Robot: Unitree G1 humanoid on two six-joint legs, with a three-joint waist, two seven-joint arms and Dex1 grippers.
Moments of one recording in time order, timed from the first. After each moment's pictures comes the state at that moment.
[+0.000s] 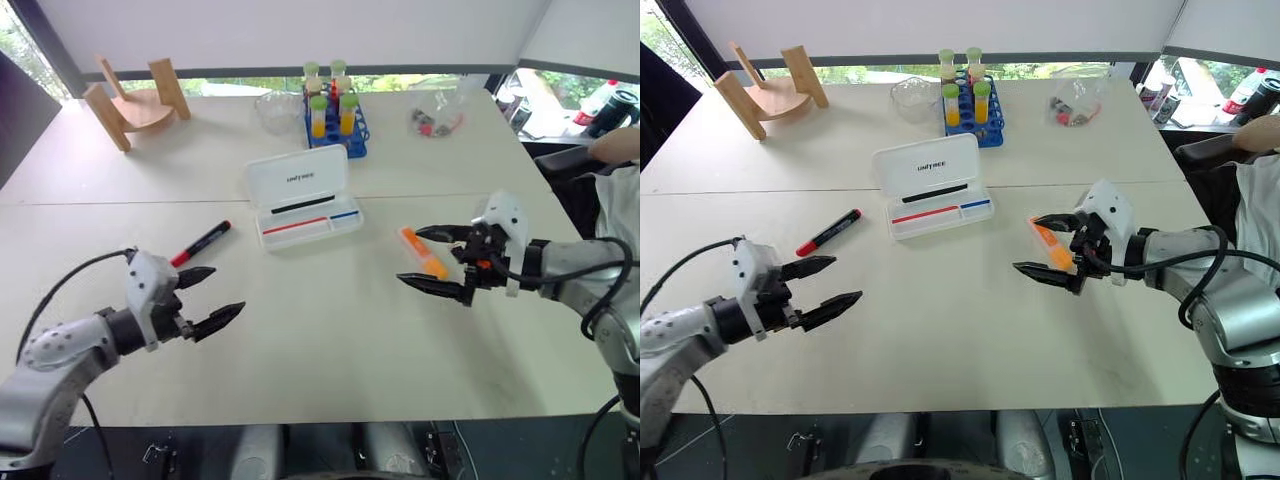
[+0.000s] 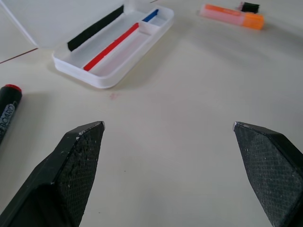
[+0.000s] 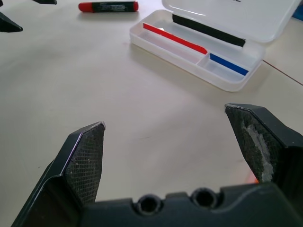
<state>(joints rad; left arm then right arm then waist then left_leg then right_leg) 0.17 0.79 0.33 -0.52 -0.68 0.57 -0.83 -0.33 -0.90 -0.08 -0.40 0.54 0.72 0.97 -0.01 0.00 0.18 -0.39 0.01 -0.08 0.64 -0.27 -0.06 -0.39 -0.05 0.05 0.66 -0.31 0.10</state>
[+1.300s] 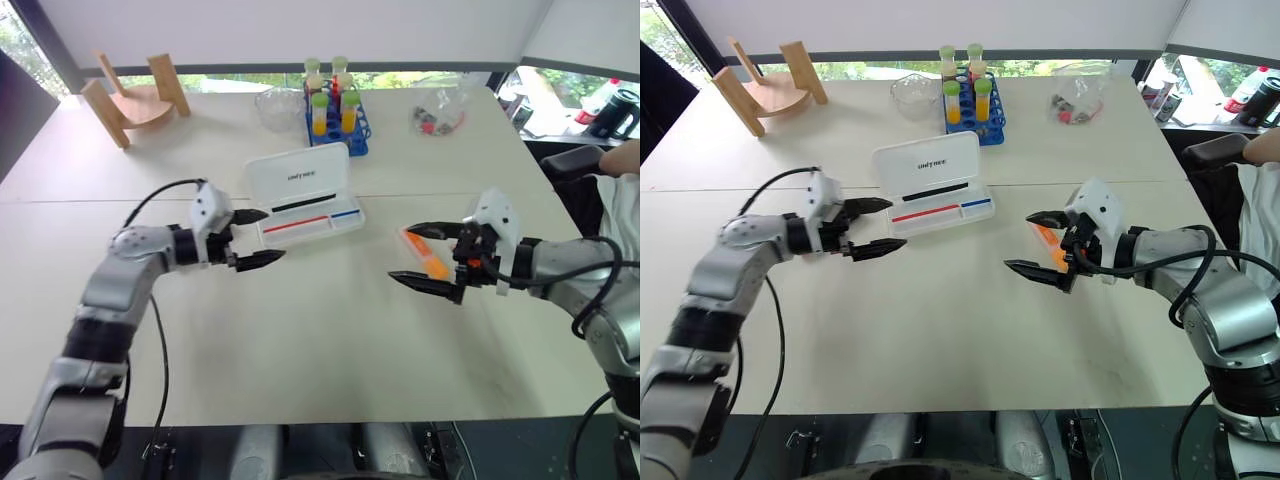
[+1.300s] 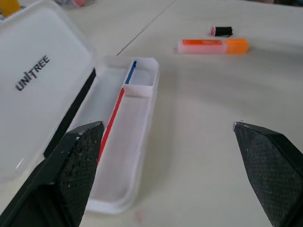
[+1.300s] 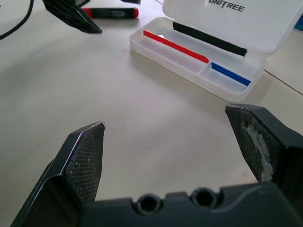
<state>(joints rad) -0.65 0.58 -0.14 0.39 -0.32 0.13 -1.18 -0.29 -0.86 -0.08 -0.48 0.54 0.73 0.86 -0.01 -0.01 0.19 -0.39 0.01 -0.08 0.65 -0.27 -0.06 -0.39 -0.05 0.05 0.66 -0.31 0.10</state>
